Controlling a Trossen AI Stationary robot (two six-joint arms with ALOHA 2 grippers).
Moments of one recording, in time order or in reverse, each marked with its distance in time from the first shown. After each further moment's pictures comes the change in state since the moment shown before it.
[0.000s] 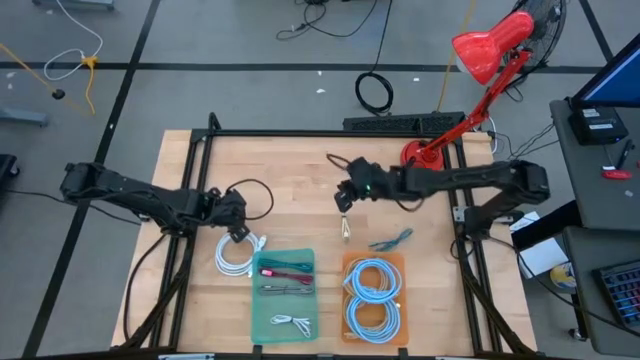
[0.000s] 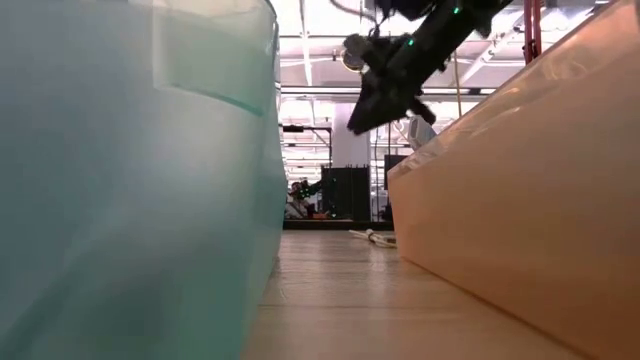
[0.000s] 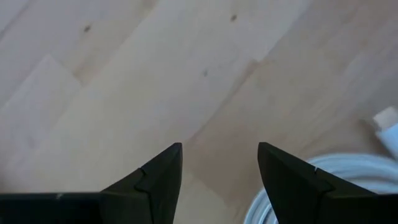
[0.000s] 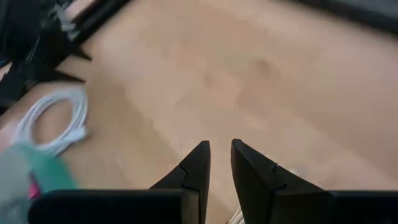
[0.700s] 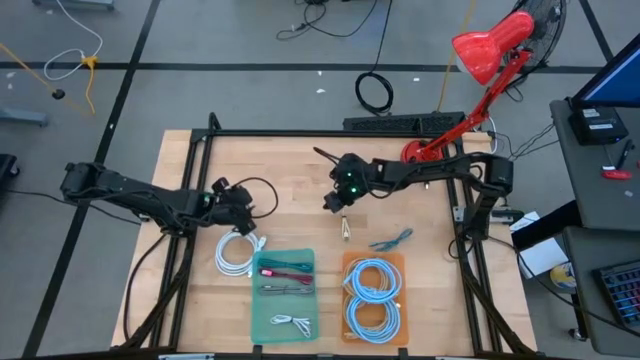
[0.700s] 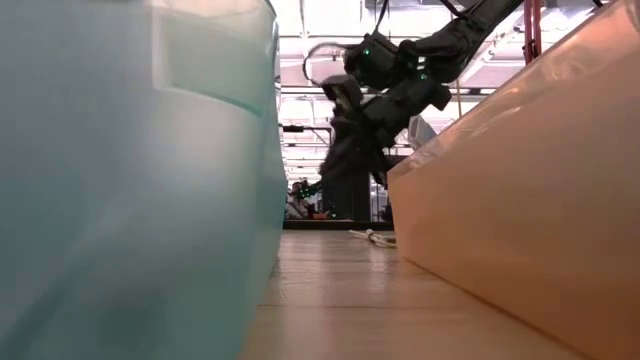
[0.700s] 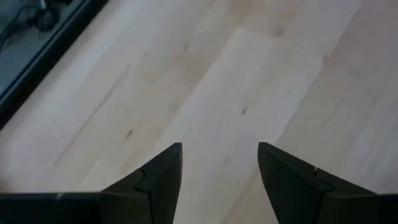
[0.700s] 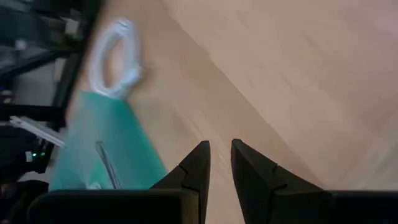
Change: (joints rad) left arm -0.001 0.000 -0.001 0.185 -0.249 0.251; right arm -0.166 0.267 0.001 0.223 -0.685 0.113
